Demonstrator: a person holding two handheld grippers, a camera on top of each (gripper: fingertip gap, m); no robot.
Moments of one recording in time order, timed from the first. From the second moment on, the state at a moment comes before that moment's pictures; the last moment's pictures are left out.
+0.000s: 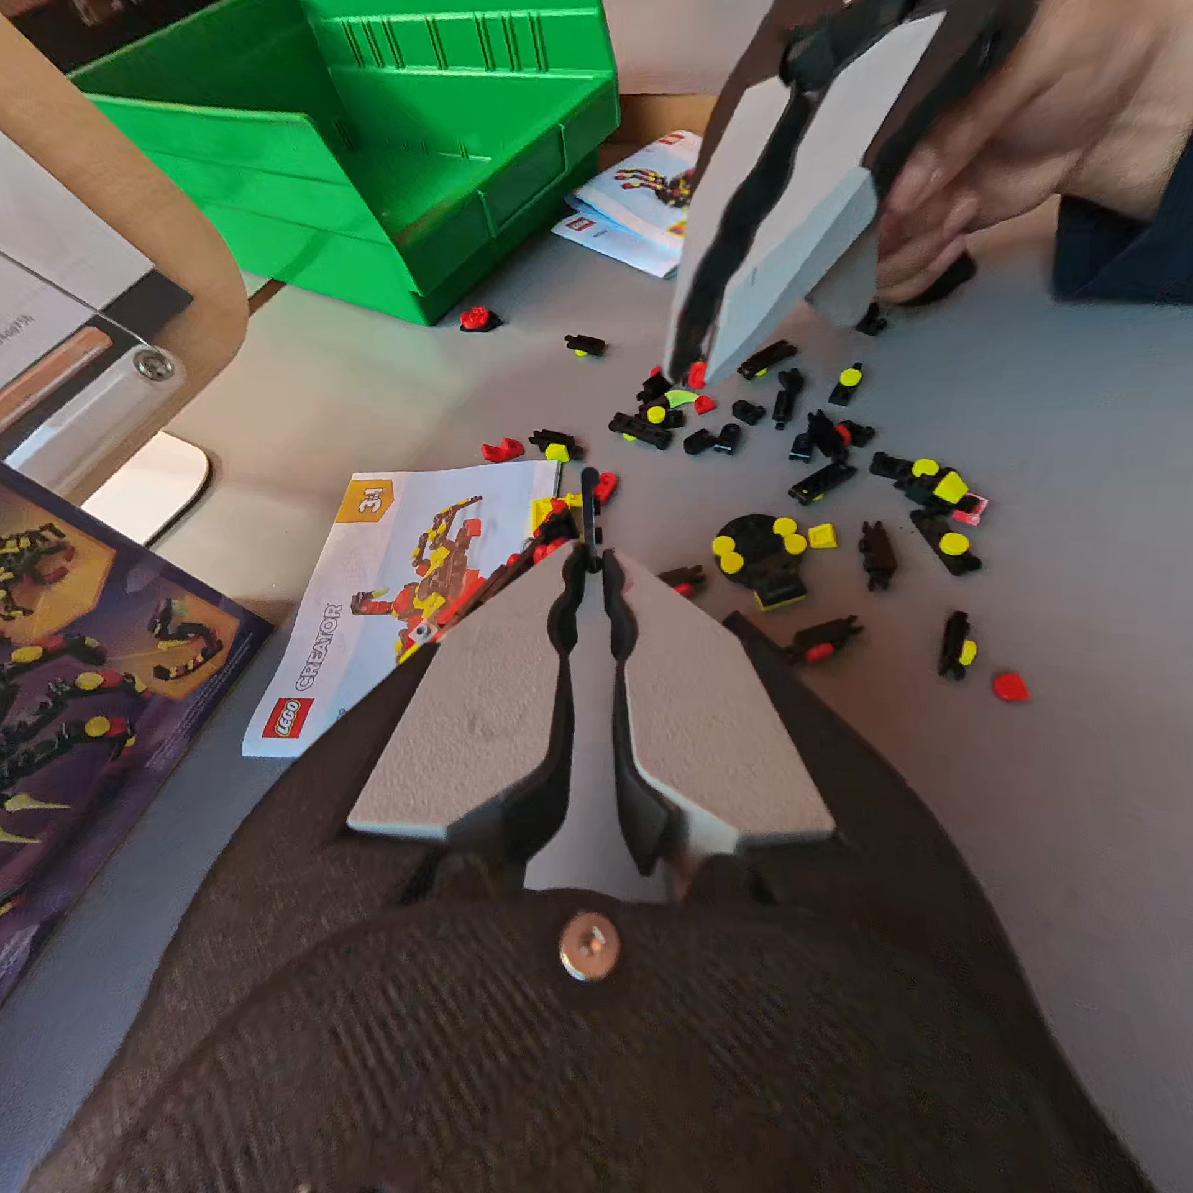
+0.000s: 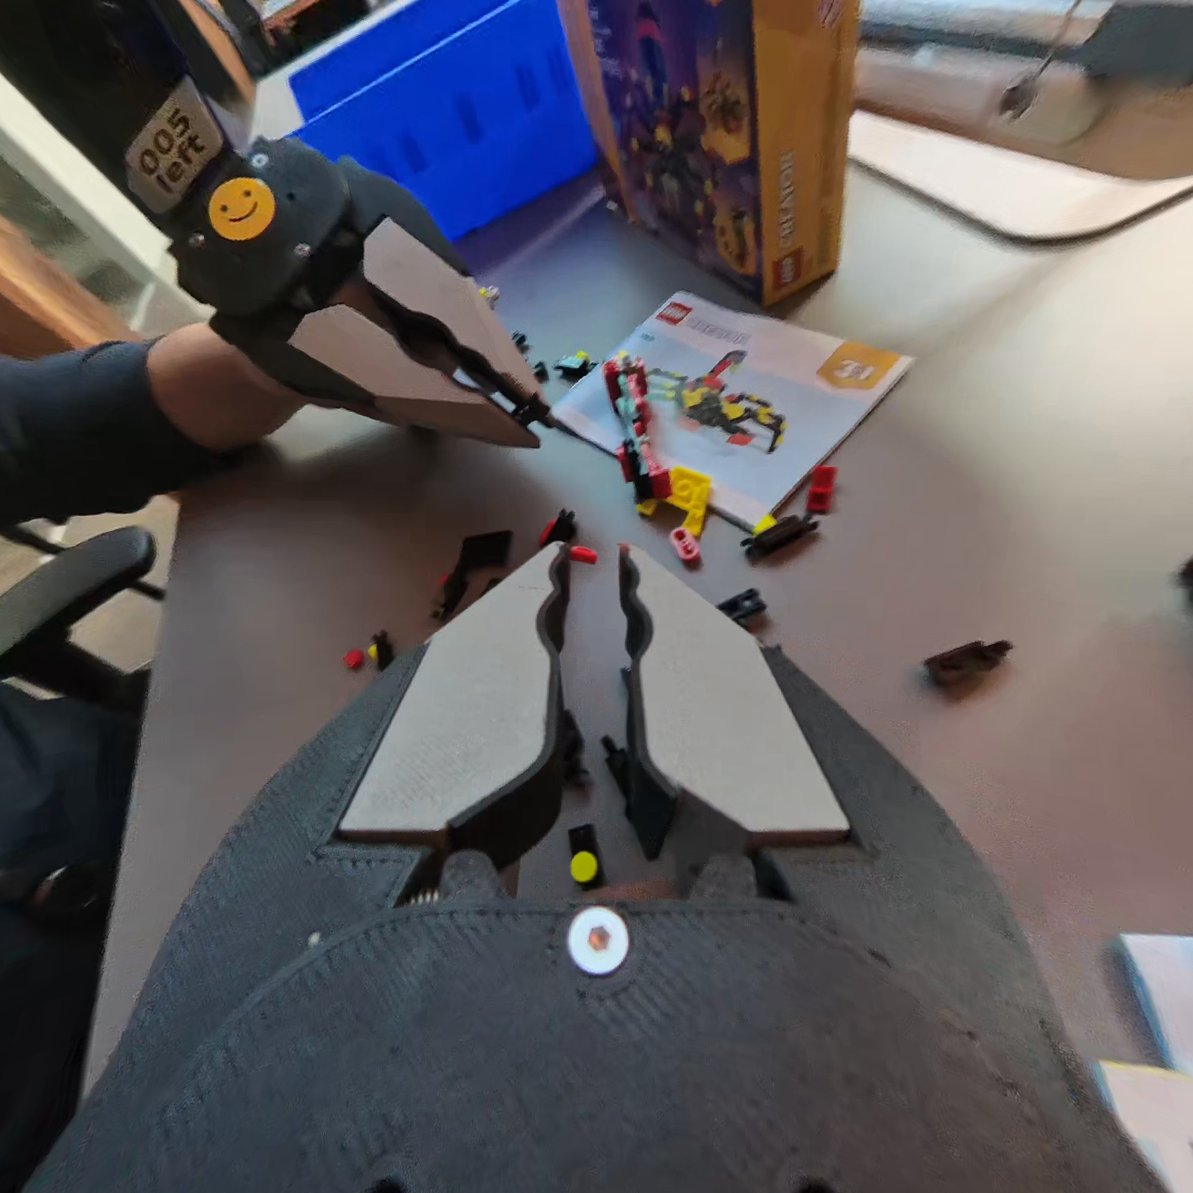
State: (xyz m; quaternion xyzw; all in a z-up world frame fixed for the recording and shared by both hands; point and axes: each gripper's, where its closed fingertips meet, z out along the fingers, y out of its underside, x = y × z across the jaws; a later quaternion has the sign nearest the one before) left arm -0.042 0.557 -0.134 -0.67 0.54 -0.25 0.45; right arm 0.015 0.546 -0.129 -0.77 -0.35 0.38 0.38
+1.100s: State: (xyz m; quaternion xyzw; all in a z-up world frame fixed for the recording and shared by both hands) left arm -0.037 0.524 -0.125 -0.67 0.49 -0.47 0.30; right arm -0.037 0.521 -0.107 -0.68 -0.43 0.40 0.44
